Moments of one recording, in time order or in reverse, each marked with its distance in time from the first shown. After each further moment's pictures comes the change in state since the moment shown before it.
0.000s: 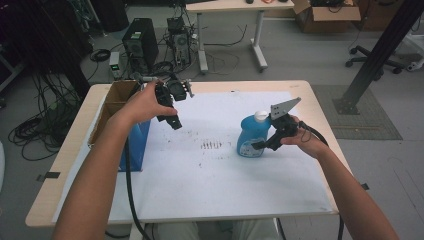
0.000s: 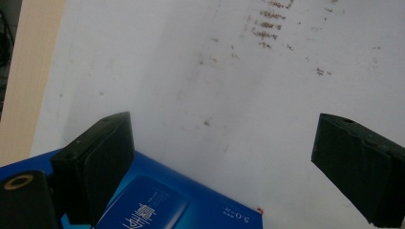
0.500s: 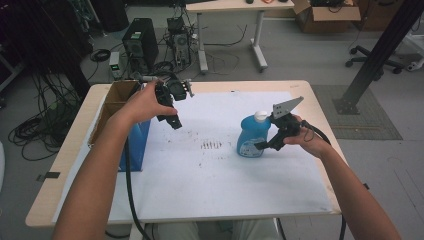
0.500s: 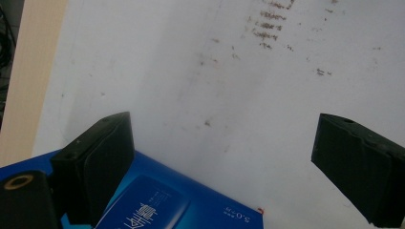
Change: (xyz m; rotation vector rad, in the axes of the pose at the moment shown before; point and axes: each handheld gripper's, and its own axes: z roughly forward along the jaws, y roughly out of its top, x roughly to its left) left arm 0.000 0.001 -0.001 0.000 0.002 0.002; right arm 0.000 0.000 -0.006 -0.002 0.006 0.006
